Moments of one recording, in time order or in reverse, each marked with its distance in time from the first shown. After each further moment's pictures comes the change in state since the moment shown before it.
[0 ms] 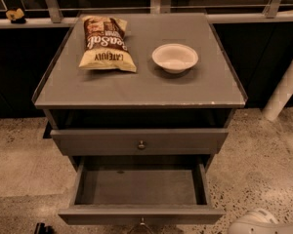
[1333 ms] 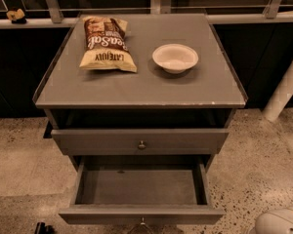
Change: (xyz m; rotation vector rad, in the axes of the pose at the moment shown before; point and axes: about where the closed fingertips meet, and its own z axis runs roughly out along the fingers) arm 0.024 0.000 -0.102 0.103 -0.012 0.098
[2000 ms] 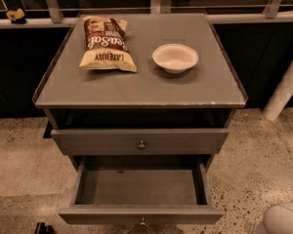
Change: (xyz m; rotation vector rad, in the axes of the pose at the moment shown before) arm -0.001 0.003 -0.050 0.029 0.002 -0.030
